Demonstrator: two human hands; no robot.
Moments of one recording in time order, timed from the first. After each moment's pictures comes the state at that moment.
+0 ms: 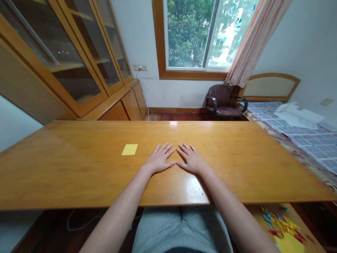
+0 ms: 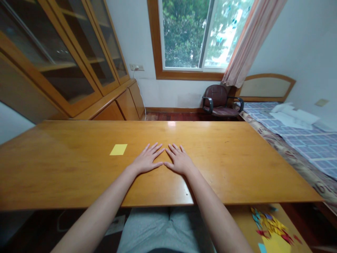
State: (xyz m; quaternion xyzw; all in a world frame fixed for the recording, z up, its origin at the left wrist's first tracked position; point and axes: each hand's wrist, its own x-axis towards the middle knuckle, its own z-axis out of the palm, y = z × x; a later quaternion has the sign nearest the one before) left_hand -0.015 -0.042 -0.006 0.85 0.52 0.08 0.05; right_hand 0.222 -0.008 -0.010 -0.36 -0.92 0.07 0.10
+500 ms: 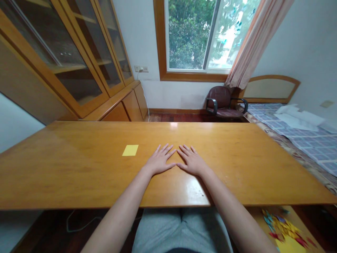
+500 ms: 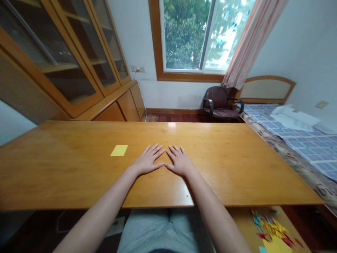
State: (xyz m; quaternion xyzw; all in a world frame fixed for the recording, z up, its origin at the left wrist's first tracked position) left_hand -0.015 -0.042 -0.007 0.85 0.52 0.09 0.04; right_hand 0.221 -0.010 -0.008 -0.37 -0.92 0.06 0.10
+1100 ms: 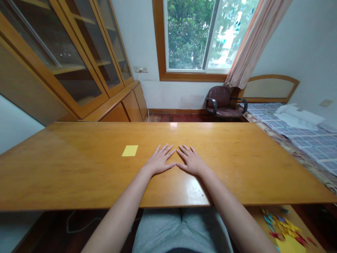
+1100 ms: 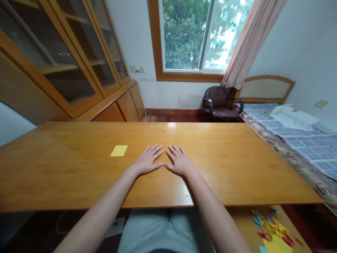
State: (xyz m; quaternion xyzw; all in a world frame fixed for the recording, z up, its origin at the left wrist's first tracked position) left_hand -0.016 -0.042 -0.004 0.85 0.52 0.08 0.04; right_hand 0.221 -0.009 -0.009 -0.37 -0.92 0.07 0.10
